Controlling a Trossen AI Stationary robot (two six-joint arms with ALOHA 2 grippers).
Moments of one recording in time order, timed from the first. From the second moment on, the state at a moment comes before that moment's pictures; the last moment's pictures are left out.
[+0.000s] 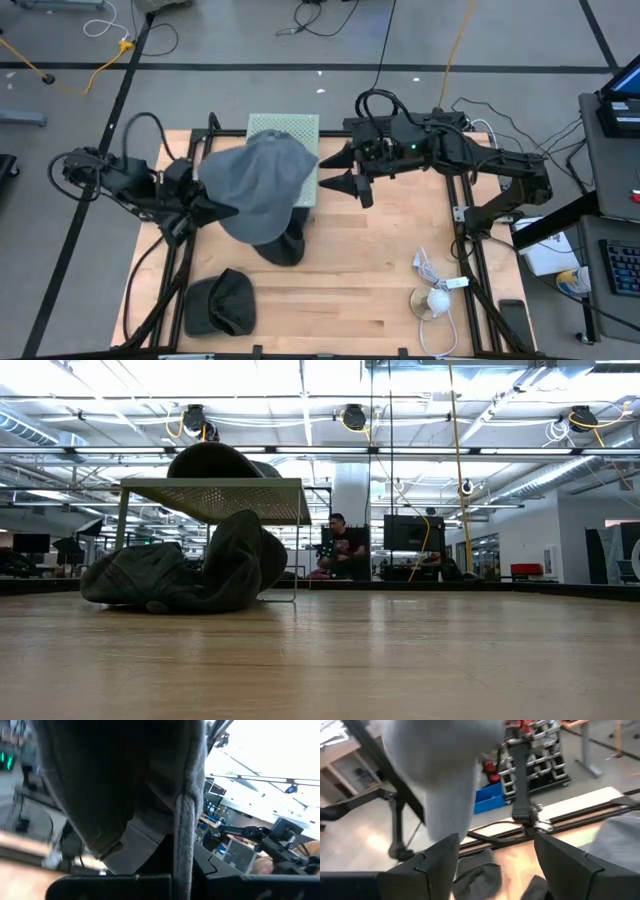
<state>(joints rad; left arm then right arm) -0.44 0.84 1.07 0.01 -0.21 -0.39 -0.03 1.50 1.76 -0.43 -0.19 0.40</state>
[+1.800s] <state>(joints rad) -0.30 0.96 1.07 0.11 -0.09 -0.19 0.11 1.49 1.76 -0.48 -0.48 0.50</state>
